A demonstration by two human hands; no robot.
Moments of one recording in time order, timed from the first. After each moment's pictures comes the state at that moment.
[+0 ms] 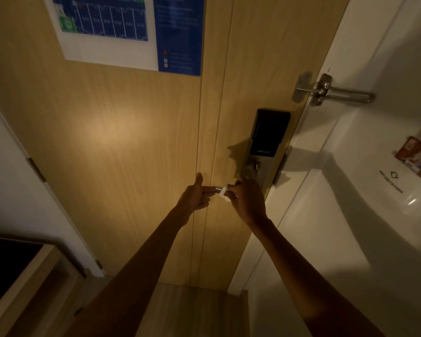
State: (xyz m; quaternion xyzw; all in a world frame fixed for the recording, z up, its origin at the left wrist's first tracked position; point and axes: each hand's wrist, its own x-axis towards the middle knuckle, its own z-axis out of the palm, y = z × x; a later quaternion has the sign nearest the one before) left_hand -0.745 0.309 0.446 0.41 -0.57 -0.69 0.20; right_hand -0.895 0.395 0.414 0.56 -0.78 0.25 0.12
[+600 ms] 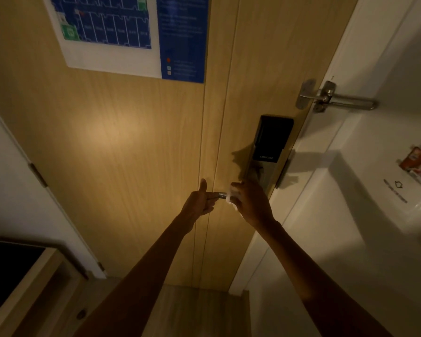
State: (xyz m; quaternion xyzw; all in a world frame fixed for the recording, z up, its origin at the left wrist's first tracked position) left_hand -0.746 0.306 0.445 0.37 -0.55 -0.72 0.19; right_hand -0.901 0.398 0.427 0.60 -0.75 0.24 0.16
